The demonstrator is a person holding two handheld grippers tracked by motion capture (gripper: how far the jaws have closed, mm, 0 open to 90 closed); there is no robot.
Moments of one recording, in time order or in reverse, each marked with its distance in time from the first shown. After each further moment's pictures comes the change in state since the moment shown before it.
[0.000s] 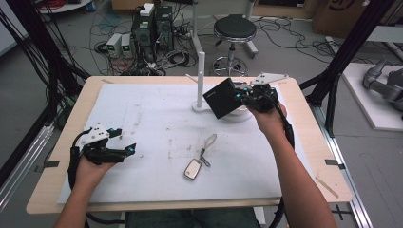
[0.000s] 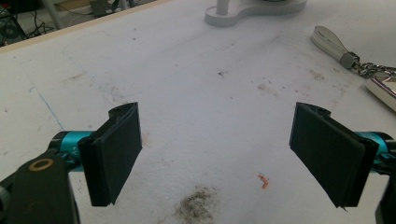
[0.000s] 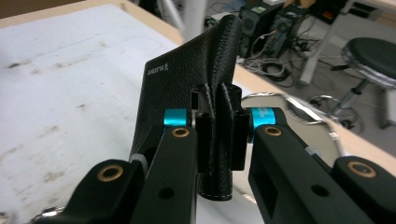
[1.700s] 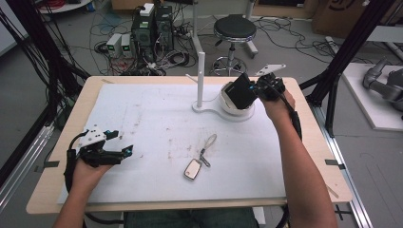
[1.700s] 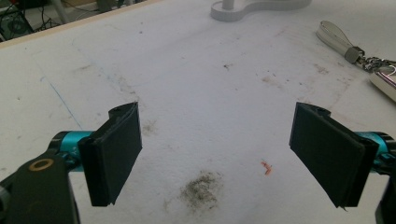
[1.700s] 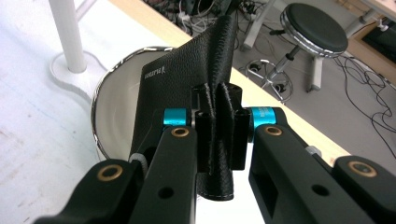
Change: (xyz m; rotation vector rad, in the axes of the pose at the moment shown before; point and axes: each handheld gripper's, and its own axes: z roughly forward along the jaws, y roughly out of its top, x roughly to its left) left arm 0.000 -0.005 -0.007 0.008 0.018 -0.009; right arm -0.054 -0.008 0.031 0.185 -0.213 -0.081
